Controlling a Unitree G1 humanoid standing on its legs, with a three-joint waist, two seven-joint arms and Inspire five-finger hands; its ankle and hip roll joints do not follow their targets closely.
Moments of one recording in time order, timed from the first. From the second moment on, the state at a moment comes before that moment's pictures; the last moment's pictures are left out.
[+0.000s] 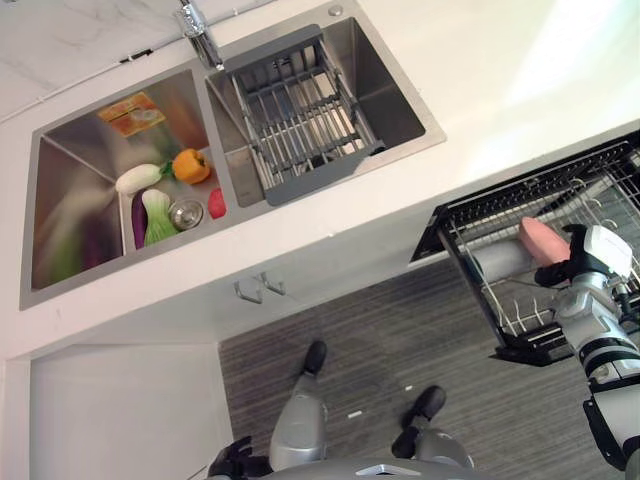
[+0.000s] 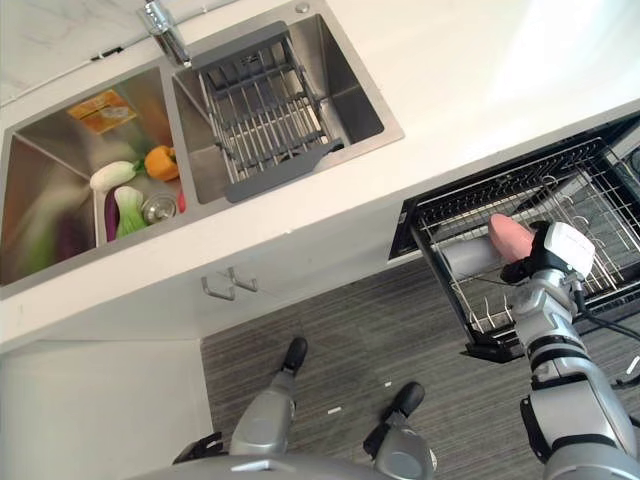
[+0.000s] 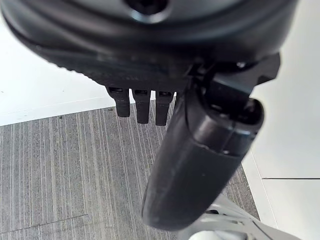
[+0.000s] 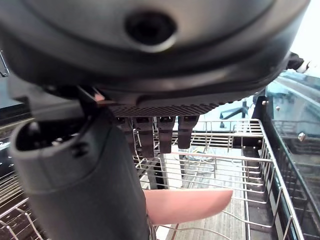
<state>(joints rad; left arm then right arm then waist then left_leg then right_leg) 0.17 0.15 -0.10 1.08 -0.24 -0.04 0.12 -0.52 -0.74 0.23 1.01 -0.27 0.09 -0.47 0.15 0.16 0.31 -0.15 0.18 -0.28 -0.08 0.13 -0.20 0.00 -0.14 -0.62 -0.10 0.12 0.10</state>
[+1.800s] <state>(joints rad) 0.20 0.16 -0.10 1.06 -0.28 -0.08 0.12 -0.57 -0.82 0.03 1.04 0.08 0.08 -0.55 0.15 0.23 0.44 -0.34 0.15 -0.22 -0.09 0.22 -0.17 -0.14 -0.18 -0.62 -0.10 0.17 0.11</state>
